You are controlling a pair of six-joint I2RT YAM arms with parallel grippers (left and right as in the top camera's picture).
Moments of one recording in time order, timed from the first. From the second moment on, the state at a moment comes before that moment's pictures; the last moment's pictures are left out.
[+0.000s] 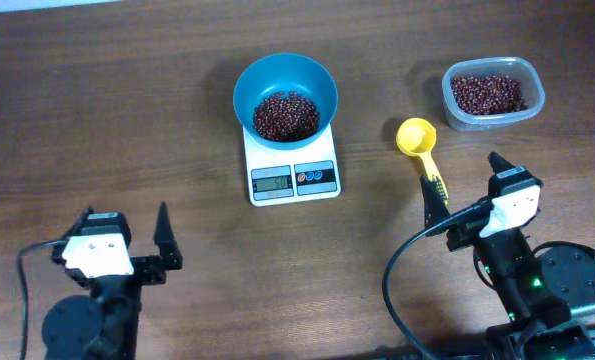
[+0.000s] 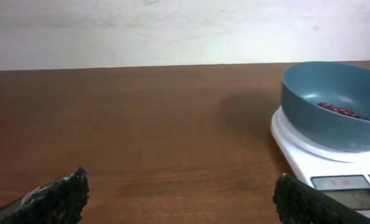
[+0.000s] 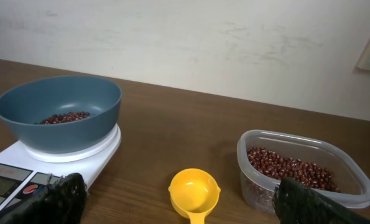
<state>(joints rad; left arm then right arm) -0.14 0.10 0.01 -0.07 -0.12 0.01 0.07 0.01 0.01 -0.06 -0.10 -0.09</state>
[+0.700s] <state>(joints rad) -0.11 0.08 0.01 -0.08 -0.01 0.01 0.07 0.01 0.01 -0.06 -0.10 -0.09</state>
